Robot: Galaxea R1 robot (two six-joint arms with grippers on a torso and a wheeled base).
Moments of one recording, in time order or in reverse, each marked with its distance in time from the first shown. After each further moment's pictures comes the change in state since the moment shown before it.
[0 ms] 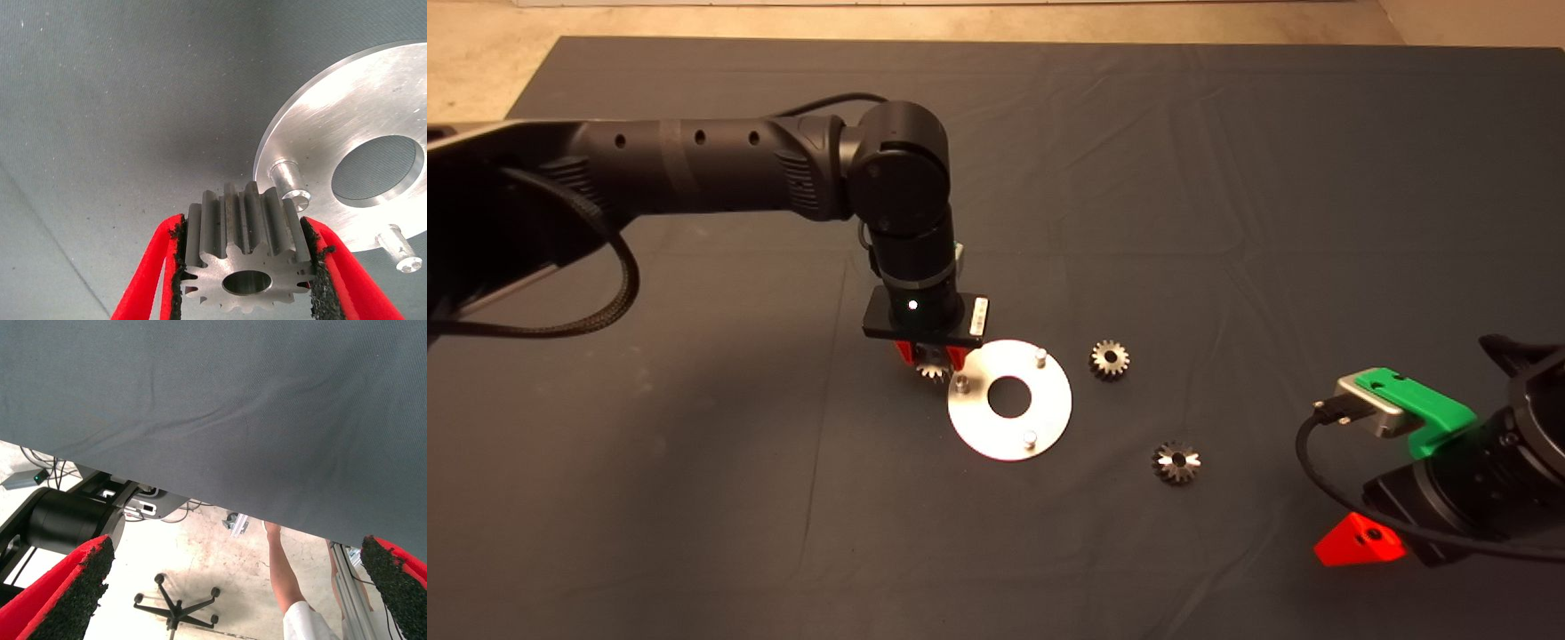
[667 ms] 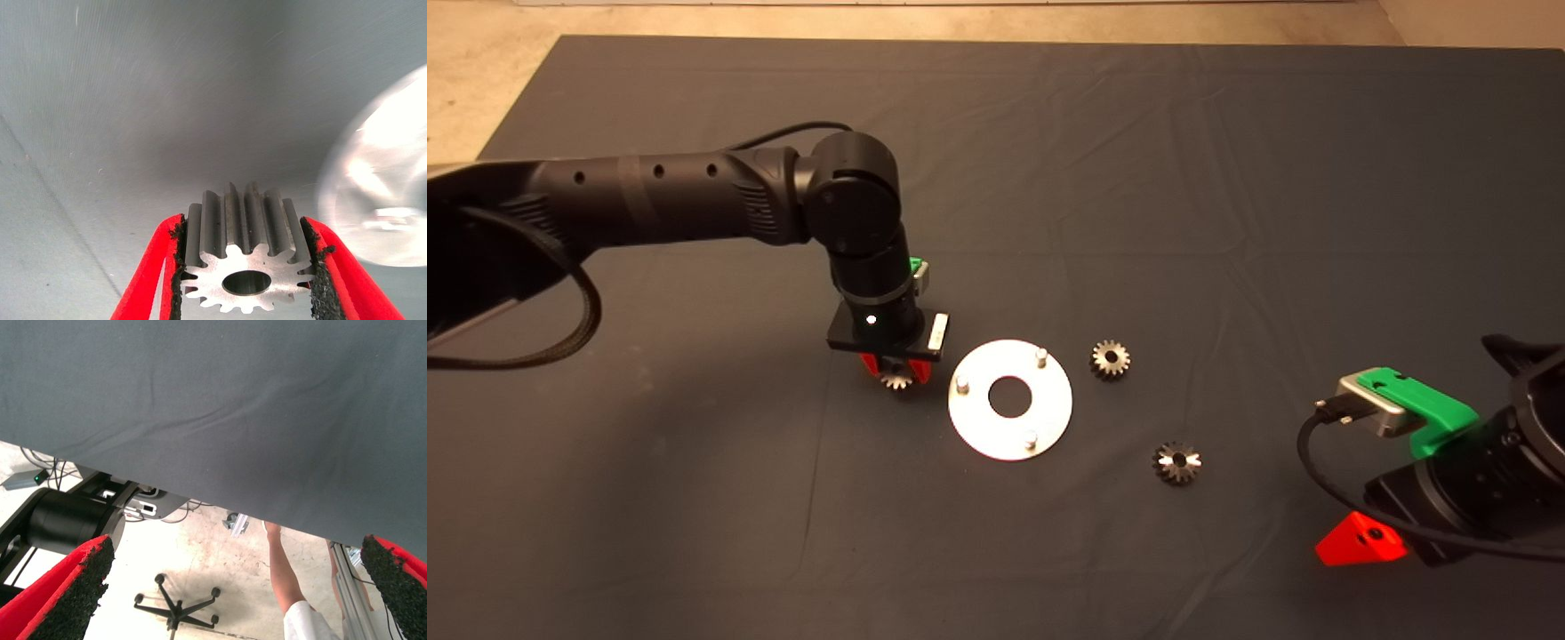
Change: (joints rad) left arm 0.029 -0.064 -0.003 0.022 -0.001 0.088; right arm 0.000 -0.003 0.000 0.000 0.001 0.000
